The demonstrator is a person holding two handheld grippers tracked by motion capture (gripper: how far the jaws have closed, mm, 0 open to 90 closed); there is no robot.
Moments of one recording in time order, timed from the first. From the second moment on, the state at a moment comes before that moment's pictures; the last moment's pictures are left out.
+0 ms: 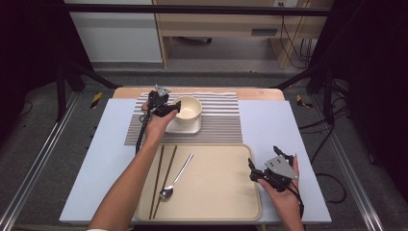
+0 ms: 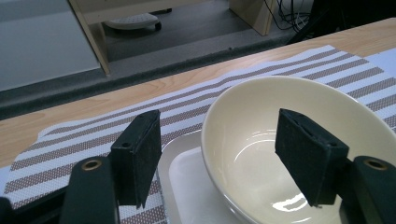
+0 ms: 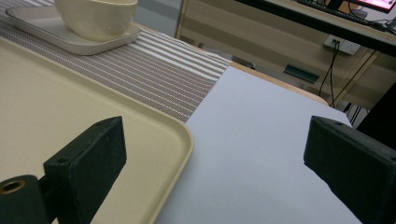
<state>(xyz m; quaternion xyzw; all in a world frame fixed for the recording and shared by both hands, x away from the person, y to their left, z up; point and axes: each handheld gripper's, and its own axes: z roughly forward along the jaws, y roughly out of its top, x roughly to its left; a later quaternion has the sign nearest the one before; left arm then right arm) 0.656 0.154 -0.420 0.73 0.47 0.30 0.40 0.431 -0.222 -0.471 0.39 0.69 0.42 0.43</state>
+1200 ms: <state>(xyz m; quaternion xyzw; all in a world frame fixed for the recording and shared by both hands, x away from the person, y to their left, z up) 0.662 0.148 -0.424 0.74 0.49 0.28 0.36 0.431 -0.222 -0.471 0.39 0.70 0.42 0.43</state>
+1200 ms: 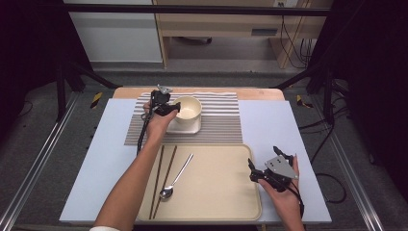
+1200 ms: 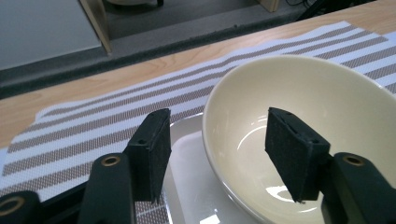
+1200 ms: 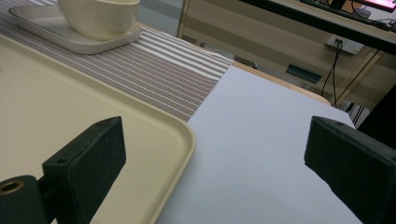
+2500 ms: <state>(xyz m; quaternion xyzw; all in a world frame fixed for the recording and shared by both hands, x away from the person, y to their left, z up) 0.669 0.146 -0.448 0.69 0.56 0.25 0.38 0.432 -0.224 -0.473 0.40 0.70 0.42 0.42</state>
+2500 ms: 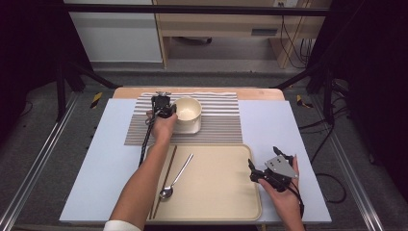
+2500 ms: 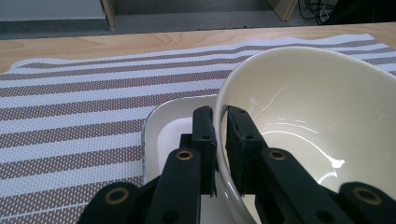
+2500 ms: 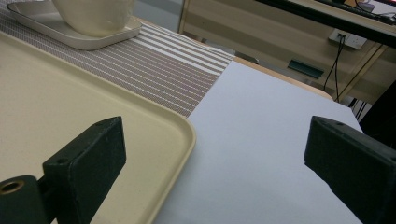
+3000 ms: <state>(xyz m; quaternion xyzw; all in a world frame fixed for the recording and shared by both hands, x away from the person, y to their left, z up) 0.662 0.145 -0.436 0.70 0.54 0.26 0.39 0.433 -0.224 -0.474 0.40 0.70 0.42 0.42</state>
